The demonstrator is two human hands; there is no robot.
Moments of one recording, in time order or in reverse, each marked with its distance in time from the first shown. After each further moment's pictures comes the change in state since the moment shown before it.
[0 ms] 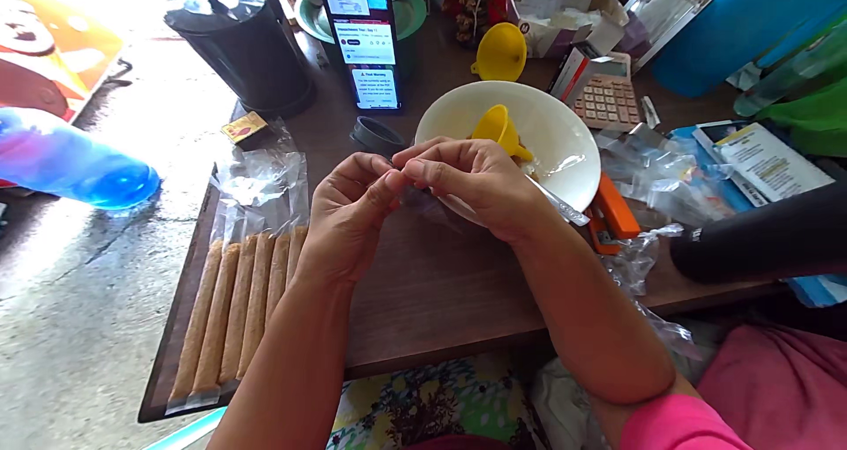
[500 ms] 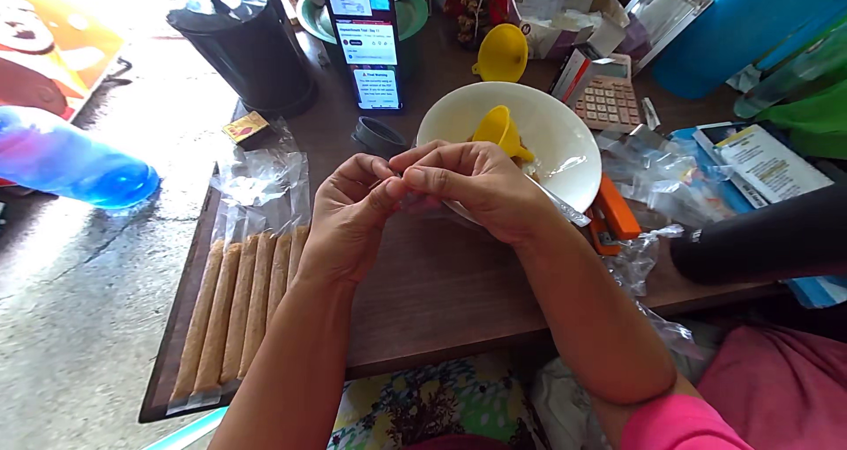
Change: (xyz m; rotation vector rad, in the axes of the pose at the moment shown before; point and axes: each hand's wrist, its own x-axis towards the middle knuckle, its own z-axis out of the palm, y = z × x) left_hand -0.001 -0.001 -0.001 -0.057 -0.011 0.005; right_hand 0.000 0.001 -0.001 0.161 -0.092 0.027
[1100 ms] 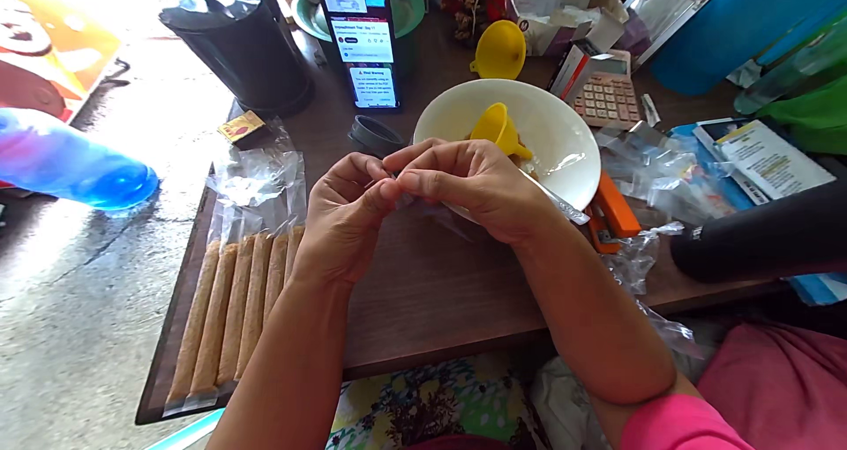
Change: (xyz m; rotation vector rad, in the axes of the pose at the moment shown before) left_hand 0.000 0.000 -0.001 0.027 -0.004 0.006; right_hand -0.002 -0.003 0.002 -0.064 -0.006 -0.031
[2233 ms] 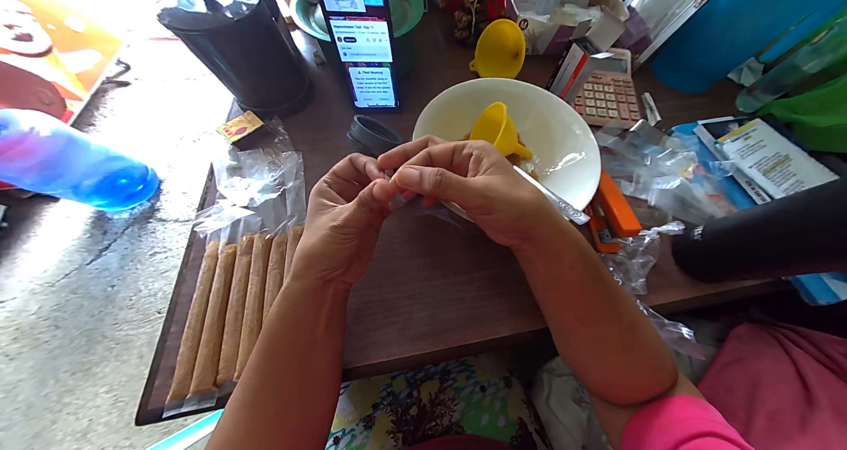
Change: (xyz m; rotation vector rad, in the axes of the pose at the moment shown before) left_hand -0.001 0.001 0.000 -0.066 0.001 -0.027; right_hand 0.000 0.001 0.000 -0.025 -0.047 -0.049
